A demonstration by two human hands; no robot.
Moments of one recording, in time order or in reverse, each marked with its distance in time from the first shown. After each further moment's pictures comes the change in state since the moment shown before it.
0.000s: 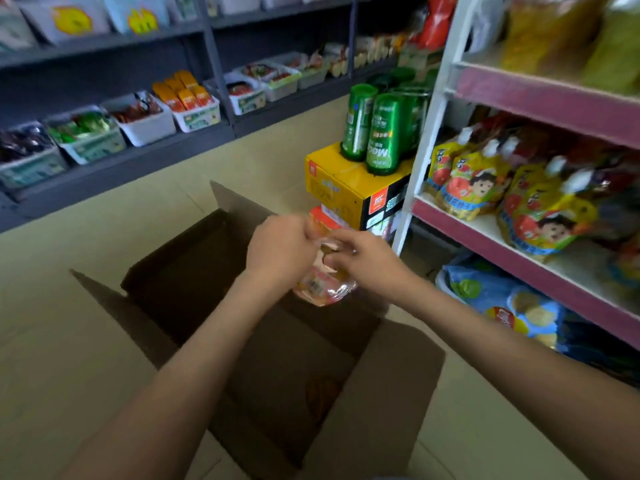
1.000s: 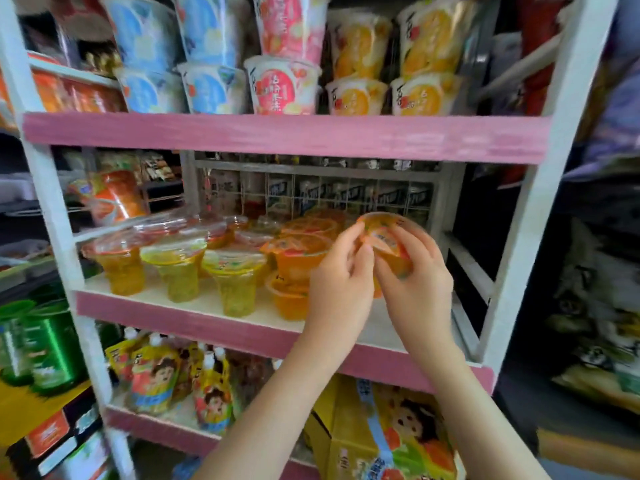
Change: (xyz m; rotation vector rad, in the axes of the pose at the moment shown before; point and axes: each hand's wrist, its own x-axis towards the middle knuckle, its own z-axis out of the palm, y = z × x) left_hand -0.039 0.509 0.020 -1.151 -0.160 0.664; right_hand -0.245 0.084 -0.414 -0.351 1.450 -0.101
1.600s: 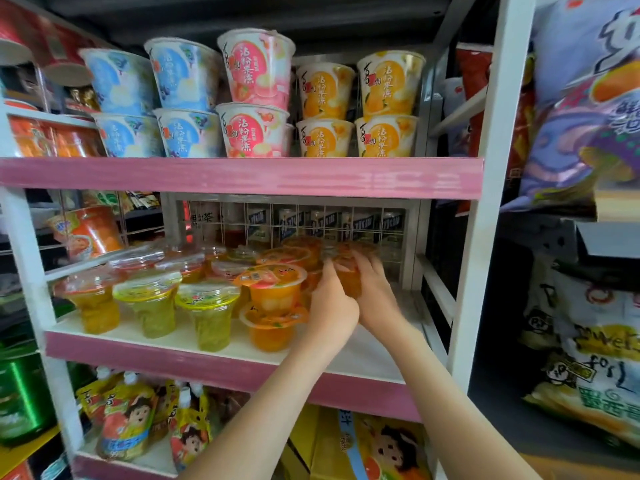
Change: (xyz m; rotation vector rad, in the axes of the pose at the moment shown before) left_hand 0.042 -0.019 0.042 0.413 -0.043 -0.270; right_hand 0.044 0.042 0.024 -0.151 -0.506 0.208
